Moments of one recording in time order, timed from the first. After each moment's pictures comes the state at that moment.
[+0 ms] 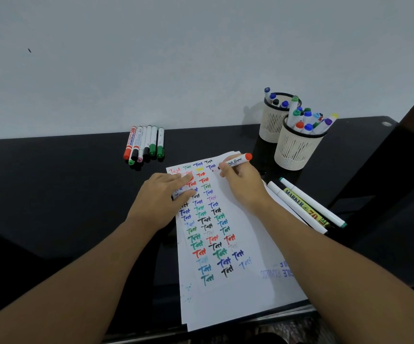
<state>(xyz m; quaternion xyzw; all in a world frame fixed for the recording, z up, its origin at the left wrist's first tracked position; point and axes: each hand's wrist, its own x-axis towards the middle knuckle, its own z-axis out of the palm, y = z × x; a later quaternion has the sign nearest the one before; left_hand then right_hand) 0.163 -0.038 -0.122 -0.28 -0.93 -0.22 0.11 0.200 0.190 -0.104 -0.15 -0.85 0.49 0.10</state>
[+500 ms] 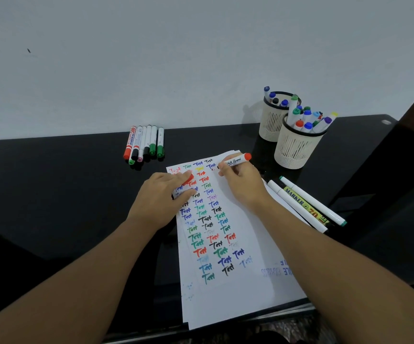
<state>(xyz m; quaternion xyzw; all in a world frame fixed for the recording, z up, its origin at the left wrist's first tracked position) 0.167 -0.038 -0.117 -0.27 -0.93 -0.22 0.08 0.198 0.189 -0.107 -0.16 -0.85 0.48 0.11</state>
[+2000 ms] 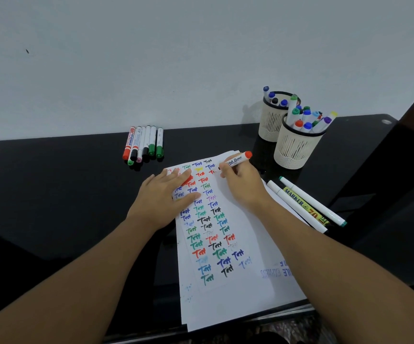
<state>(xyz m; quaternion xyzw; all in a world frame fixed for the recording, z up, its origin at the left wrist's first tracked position) 0.168 -0.033 -0.107 -0.25 -0.95 -0.18 -0.02 0.200 0.189 -0.101 -0.16 -0.87 0.46 0.10</state>
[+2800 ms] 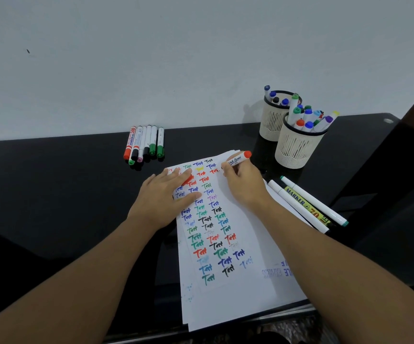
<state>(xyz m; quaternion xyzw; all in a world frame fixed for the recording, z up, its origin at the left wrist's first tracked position) 0.169 -0.033 -0.105 -0.25 -0.95 -0.18 -0.02 0.202 0.187 -0.098 -0.17 -0.88 0.44 0.10</state>
